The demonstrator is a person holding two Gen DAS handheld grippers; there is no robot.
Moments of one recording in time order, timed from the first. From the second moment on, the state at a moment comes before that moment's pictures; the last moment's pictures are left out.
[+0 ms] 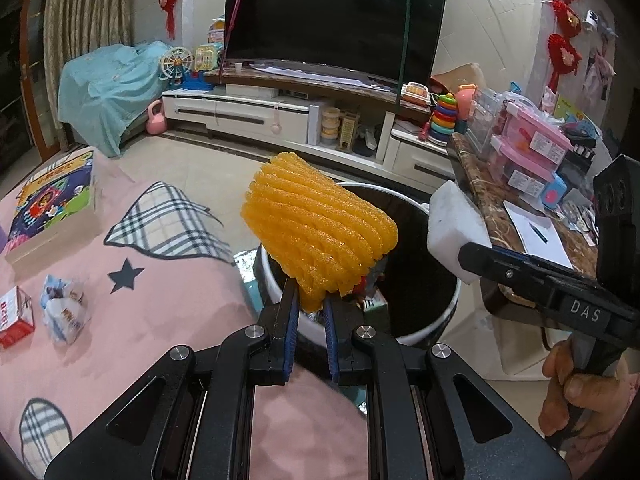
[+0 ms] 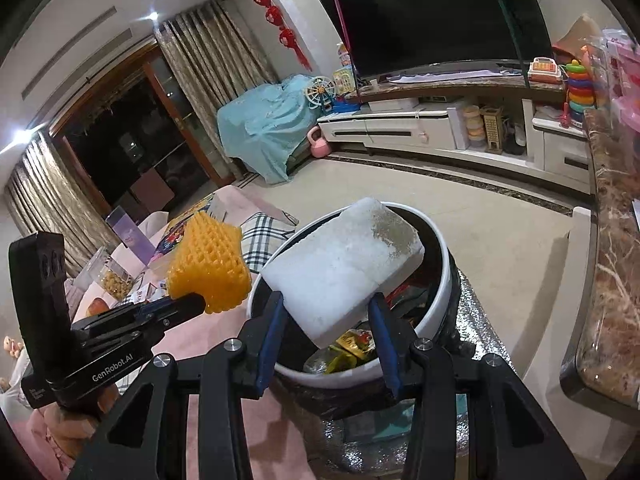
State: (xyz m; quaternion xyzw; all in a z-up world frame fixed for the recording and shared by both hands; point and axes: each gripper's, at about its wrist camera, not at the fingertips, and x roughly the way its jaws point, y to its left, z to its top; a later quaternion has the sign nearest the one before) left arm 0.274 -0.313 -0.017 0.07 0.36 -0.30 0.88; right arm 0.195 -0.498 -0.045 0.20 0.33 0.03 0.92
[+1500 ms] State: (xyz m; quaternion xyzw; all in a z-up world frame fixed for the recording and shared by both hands) left arm 0.309 -0.352 -0.041 0.12 0.39 -0.29 0.86; right arm 0.227 -0.519 -0.054 0.21 0.36 0.02 0.91
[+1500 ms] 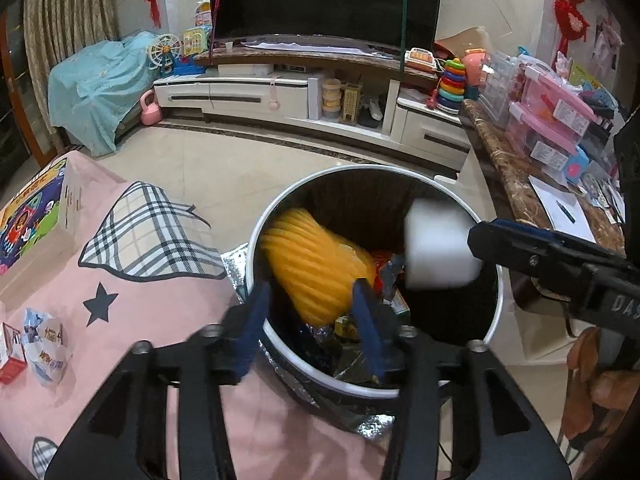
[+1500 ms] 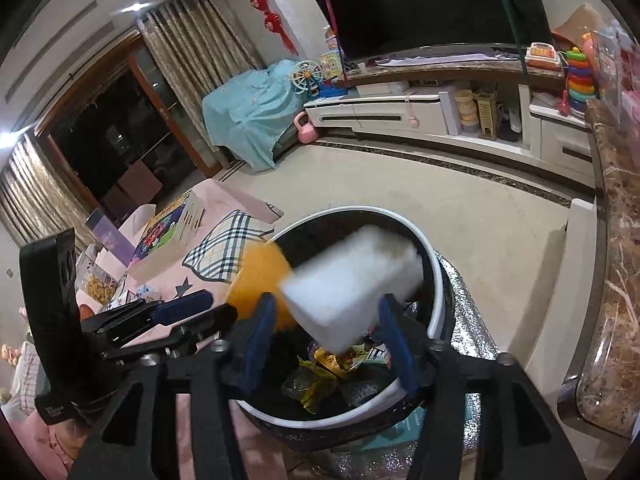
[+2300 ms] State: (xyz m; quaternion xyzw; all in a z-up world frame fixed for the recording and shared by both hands) left arm 0.199 -0.176 -0.035 -0.01 0.37 -0.19 0.91; right arm 0.155 -0.410 -0.035 0.24 0.30 0.08 0.92
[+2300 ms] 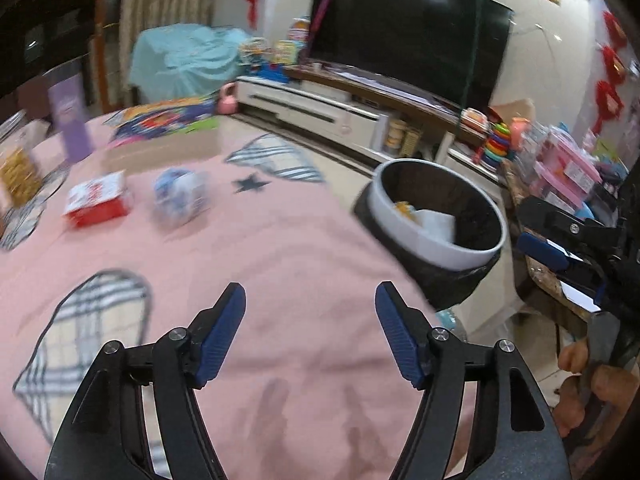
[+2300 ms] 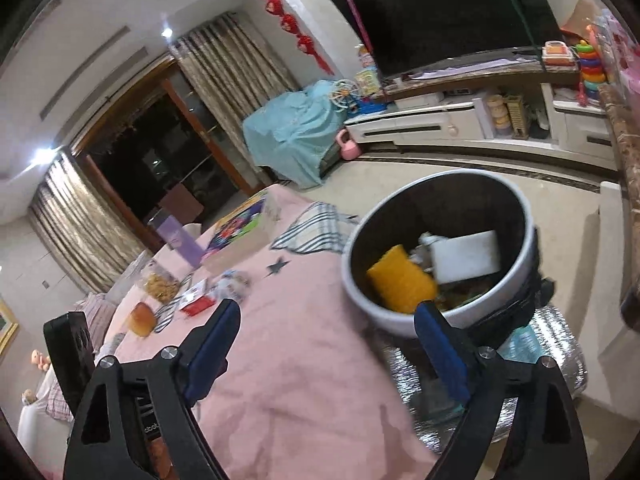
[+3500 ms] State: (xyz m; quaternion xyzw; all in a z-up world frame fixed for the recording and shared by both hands) left arm 0.228 0.030 -0.073 -0.04 0.41 -0.04 0.91; right arm 0.208 -0.245 -0.079 0.20 0.37 0.15 0.90
